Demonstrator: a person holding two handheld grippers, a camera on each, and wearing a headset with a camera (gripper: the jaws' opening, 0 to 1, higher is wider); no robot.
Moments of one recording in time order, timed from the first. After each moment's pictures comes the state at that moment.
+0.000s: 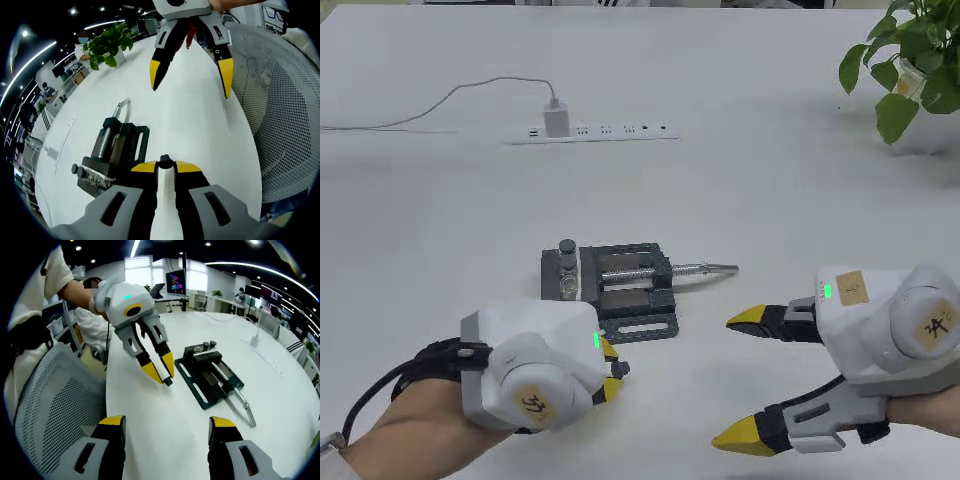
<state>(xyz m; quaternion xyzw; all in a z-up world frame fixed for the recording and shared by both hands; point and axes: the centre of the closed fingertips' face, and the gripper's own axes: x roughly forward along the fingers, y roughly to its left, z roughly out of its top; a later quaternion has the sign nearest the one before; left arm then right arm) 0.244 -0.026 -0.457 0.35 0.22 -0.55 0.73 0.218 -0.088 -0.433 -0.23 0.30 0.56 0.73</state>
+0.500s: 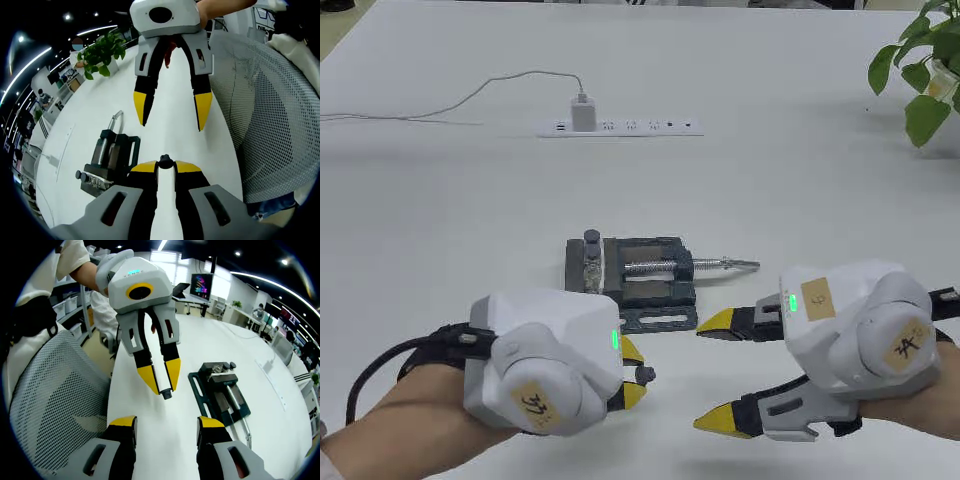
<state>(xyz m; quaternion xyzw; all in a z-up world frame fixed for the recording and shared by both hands) 0.217 -0.028 -0.431 0.35 0.21 -0.57 0.72 0.211 -0.053 -0.429 -0.30 0.26 0.60 0.70</state>
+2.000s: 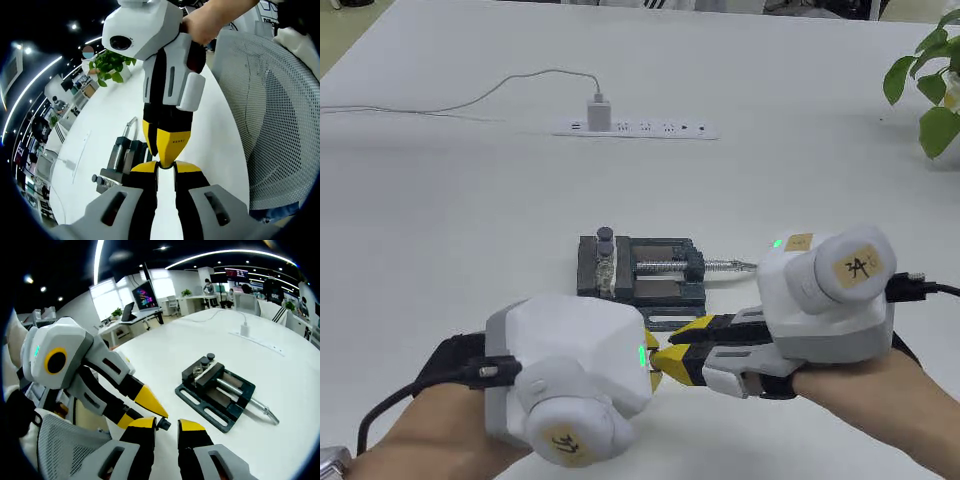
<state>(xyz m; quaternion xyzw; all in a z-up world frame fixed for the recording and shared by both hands) 0.229 -0.033 -0.414 0.38 0.16 -0.51 0.76 0.236 -0.021 -0.417 -0.06 0.35 0.48 0.80</state>
